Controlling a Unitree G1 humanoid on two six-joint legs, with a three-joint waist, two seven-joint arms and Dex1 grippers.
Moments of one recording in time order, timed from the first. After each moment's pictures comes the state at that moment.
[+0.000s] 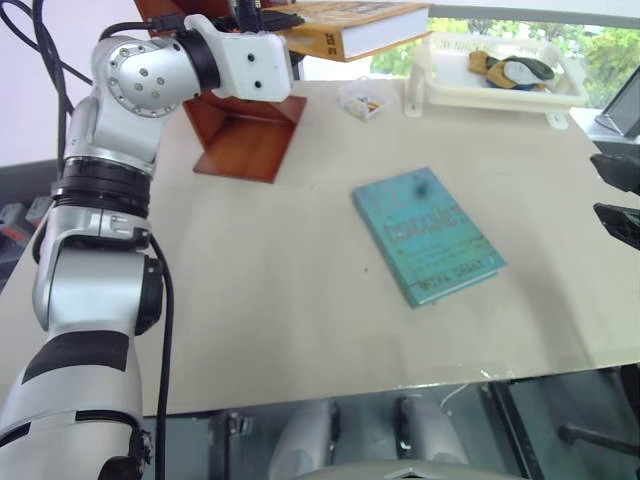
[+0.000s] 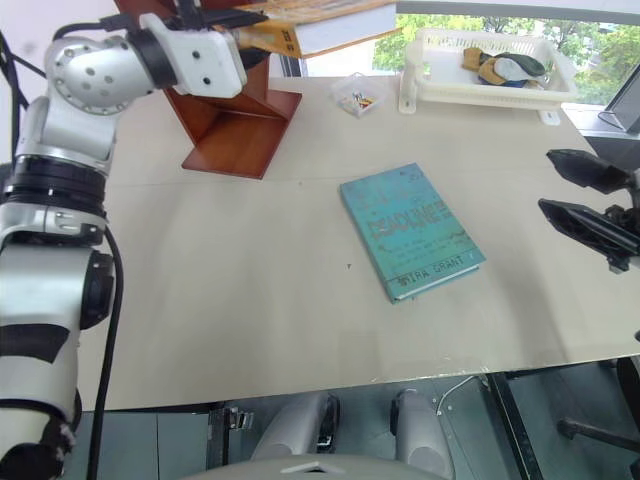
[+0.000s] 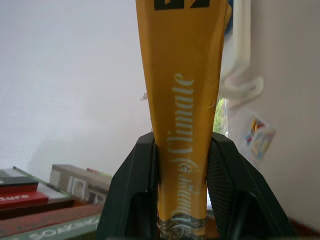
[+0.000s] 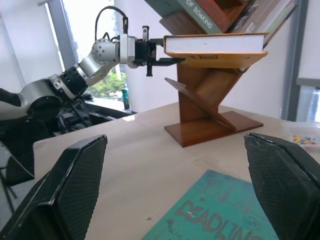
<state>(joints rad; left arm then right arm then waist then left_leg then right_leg) -1.29 0.77 -0.20 0.68 0.37 -0.62 -0.73 -0.26 -0.89 -0.56 -0.05 1.02 0.58 1.29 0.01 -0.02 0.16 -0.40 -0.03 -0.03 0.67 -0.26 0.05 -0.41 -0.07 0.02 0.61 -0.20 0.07</state>
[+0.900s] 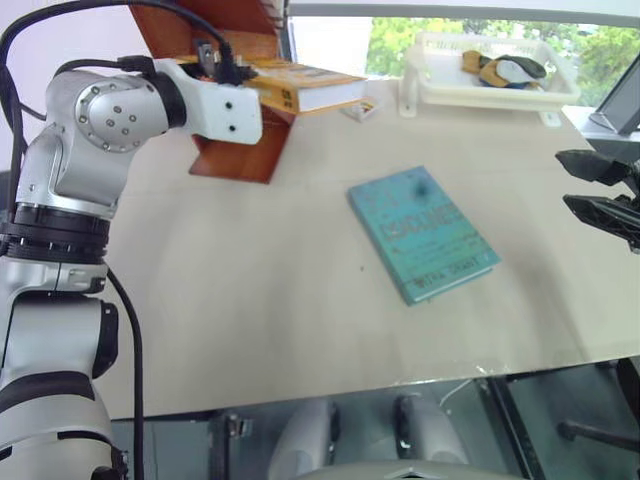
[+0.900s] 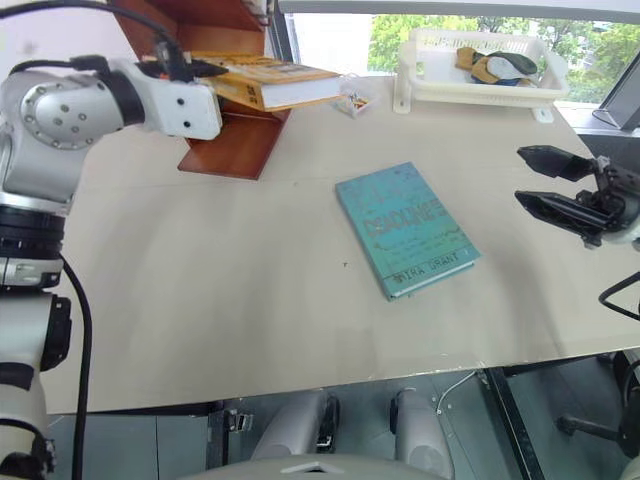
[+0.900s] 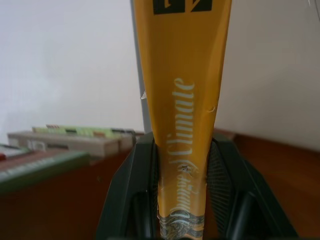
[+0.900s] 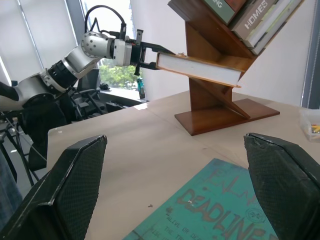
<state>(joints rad) -1.05 0.94 -0.19 0.32 0.43 -0.31 -0.82 -0.47 -0.88 -0.40 0.18 0.88 0.54 1.44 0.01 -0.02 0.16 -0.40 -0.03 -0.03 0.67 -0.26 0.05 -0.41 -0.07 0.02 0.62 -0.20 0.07</state>
